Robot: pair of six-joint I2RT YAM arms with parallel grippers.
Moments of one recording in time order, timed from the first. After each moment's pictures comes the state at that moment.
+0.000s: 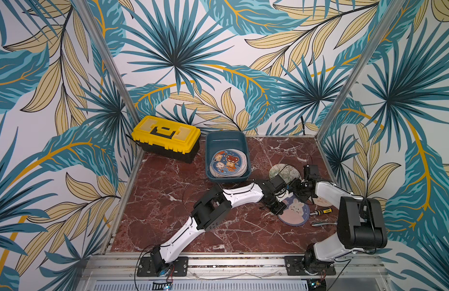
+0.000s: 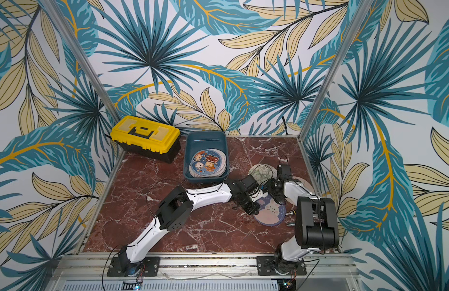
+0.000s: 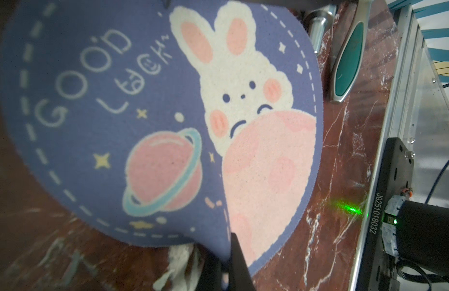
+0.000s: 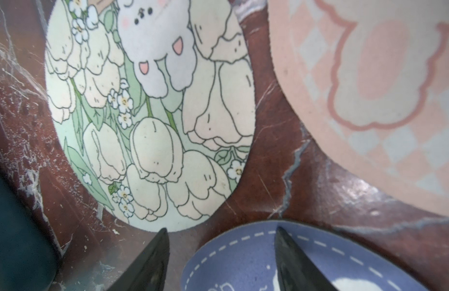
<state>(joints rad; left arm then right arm) -1.04 2.44 1.97 -0.60 0.46 -0.21 -0.10 1.56 0.81 -0.39 -0.12 0.75</state>
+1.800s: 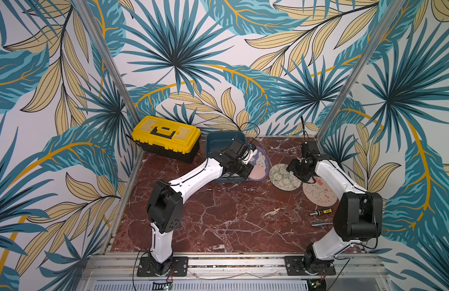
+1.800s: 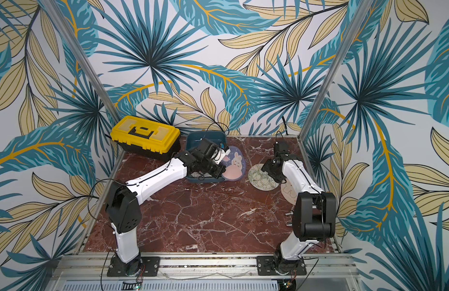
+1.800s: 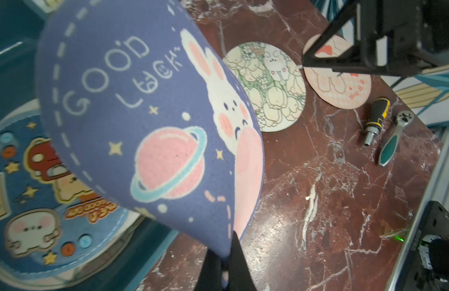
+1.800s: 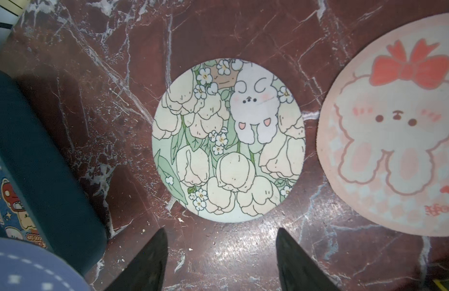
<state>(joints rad) -0.69 1.91 1.70 -0.64 0.21 -0.11 -0.02 1.65 1.28 -0.76 -0.01 0.61</state>
